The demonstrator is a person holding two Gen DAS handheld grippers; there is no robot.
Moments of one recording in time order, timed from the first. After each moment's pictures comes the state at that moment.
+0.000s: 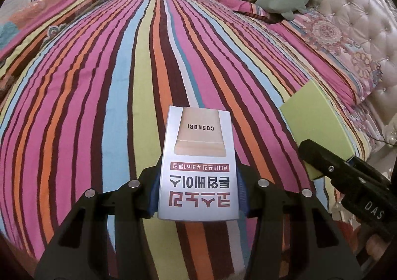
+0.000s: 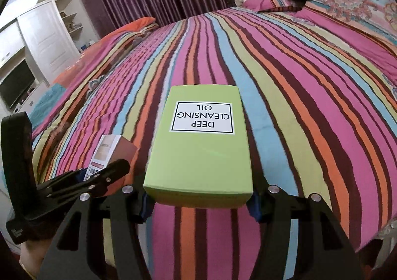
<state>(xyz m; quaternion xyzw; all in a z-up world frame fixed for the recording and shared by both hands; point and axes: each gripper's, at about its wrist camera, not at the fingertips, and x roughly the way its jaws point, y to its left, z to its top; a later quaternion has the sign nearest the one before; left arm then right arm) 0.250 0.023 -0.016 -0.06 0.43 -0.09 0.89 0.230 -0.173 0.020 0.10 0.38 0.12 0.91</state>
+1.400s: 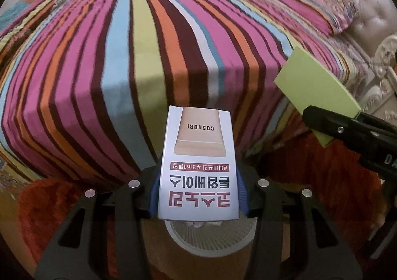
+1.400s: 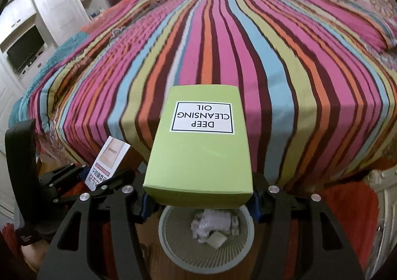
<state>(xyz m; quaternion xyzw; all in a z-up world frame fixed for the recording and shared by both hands) 0.054 0.007 -0.079 0.00 0.50 -0.12 0.85 0.074 -0.172 -0.008 0.06 0.46 0.13 0.88</state>
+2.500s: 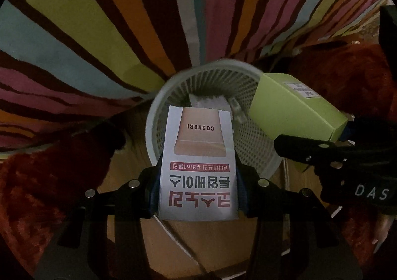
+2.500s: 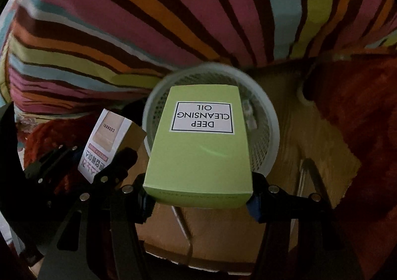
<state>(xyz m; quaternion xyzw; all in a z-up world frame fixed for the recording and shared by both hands) 0.074 -0.038 -0.213 0.07 0.73 -0.12 0.67 0.080 -0.177 -0.154 0.15 0.76 0.09 0.63</state>
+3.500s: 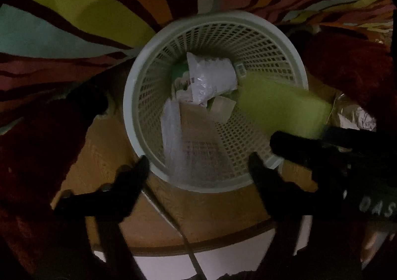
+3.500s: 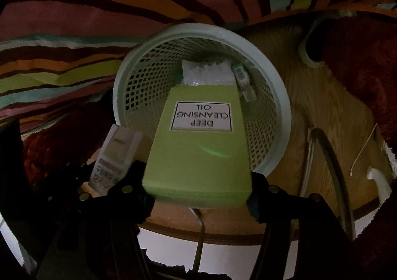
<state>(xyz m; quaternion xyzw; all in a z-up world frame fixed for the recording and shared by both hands) 0.081 -0.037 -0.282 0.03 0.82 -0.10 0.57 0.092 -0.174 -0.211 0.18 0.82 0.05 0.54</state>
